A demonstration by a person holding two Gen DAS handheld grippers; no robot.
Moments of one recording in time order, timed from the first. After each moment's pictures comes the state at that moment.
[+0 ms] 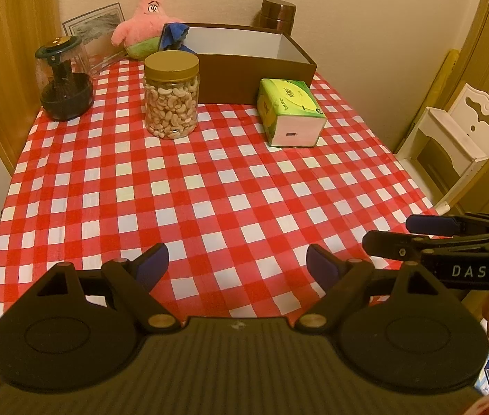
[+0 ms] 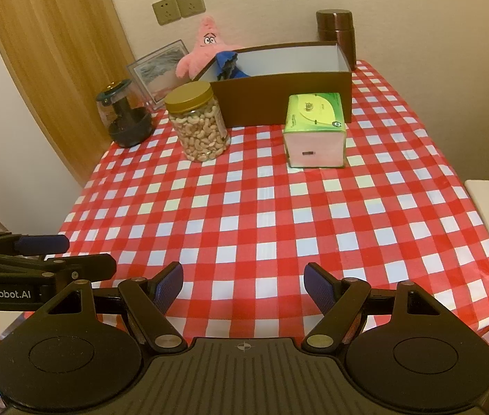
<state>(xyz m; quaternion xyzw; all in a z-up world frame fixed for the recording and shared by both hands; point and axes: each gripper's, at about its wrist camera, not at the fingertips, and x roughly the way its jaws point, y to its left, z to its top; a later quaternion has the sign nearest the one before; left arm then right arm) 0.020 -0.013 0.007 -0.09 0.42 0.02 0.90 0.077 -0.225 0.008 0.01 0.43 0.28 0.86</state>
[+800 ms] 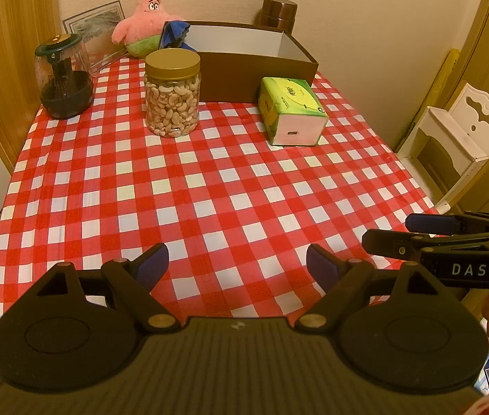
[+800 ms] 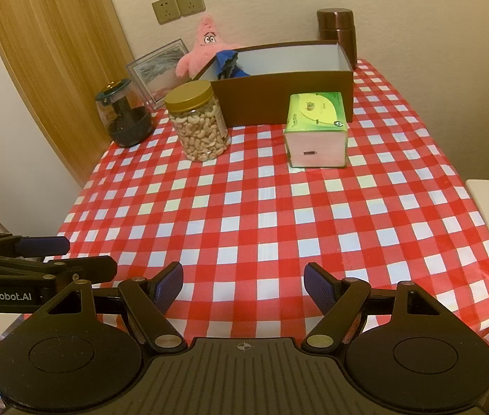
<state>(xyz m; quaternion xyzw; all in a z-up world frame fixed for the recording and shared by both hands) 0.020 -0.011 0.004 -0.09 0.42 0.02 0.90 0.077 -0.224 0.007 0.00 0.43 0.28 0.86</state>
